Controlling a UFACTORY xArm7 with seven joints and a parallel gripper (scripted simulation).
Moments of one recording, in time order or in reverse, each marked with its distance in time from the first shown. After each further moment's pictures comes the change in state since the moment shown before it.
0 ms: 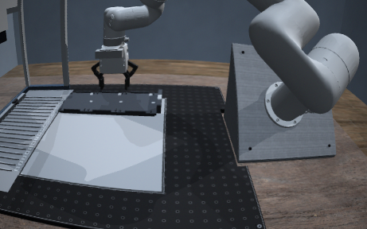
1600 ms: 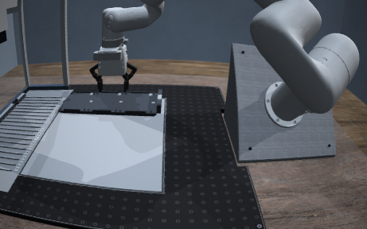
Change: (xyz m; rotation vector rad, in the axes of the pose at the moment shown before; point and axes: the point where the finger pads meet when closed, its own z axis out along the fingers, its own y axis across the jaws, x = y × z) arm 0.021 0.000 0.000 0.000 0.000 0.000
